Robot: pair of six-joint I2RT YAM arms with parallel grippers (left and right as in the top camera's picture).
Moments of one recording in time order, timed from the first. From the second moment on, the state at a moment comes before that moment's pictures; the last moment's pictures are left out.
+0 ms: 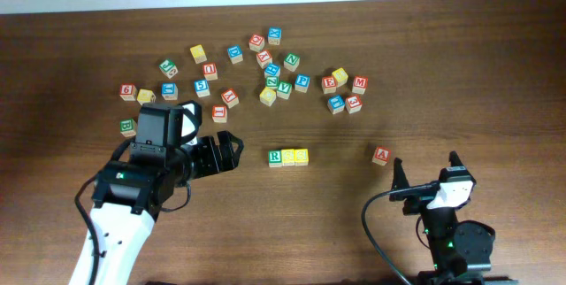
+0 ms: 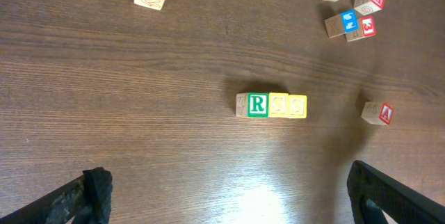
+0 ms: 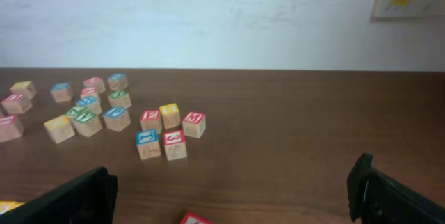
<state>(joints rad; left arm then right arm) -0.20 1.15 1.00 -0.85 0.22 -0.41 -0.02 0.02 0.06 -0.13 -0.07 0.02</state>
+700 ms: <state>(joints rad) -0.20 1.15 1.00 -0.85 0.22 -0.41 -0.02 0.02 0.01 -0.08 -0.03 -0.01</state>
